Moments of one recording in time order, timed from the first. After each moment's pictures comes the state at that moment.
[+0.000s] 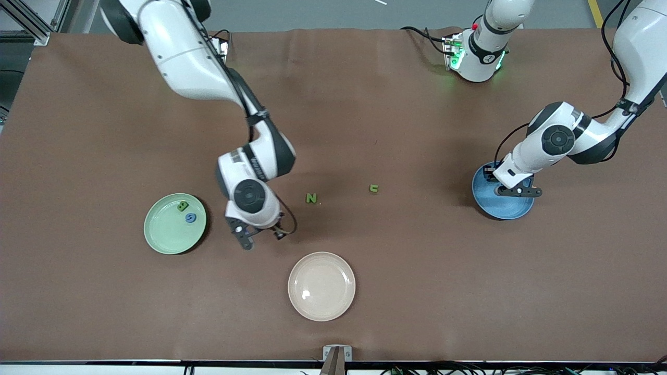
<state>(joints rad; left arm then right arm) 1.17 0.72 -1.14 -2.35 0.97 2.27 -0.62 0.54 0.74 -0.12 -1.45 0.08 2.08 1.32</state>
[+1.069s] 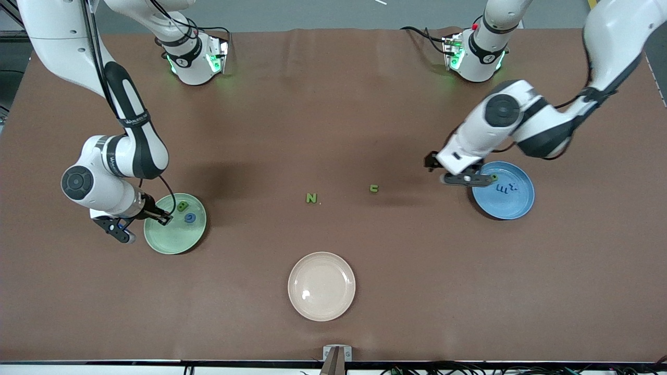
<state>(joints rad) 0.83 0.71 -1.37 -2.17 0.80 2.12 -0.93 0.10 0.46 -0.12 -2.00 0.08 2.41 0.52</state>
